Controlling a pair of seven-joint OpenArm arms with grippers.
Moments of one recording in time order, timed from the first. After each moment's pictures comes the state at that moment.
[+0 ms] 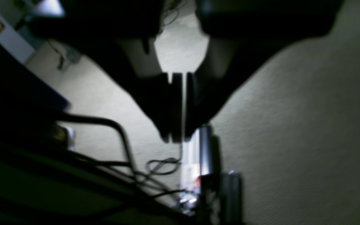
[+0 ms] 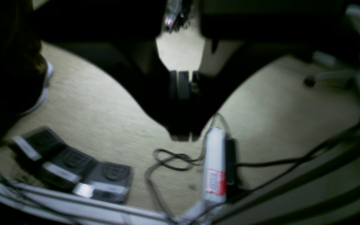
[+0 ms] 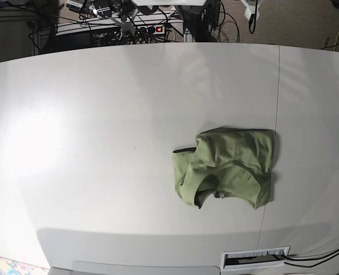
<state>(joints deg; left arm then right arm) 24.6 -8.4 1.4 37.7 -16.3 -23.4 11.6 -11.4 8.2 -7.6 26.7 2.3 15.7 -14.9</state>
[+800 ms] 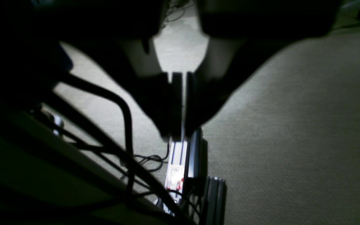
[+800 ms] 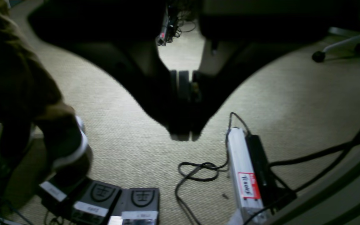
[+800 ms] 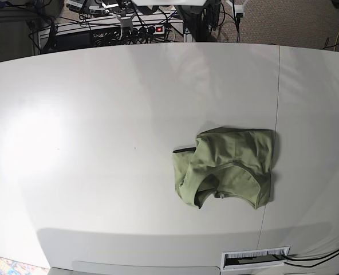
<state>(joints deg) 23.7 -0.3 1.2 36.6 -12.2 -9.5 10.7 -11.6 5.7 -7.6 24.2 4.9 2.1 -16.2</state>
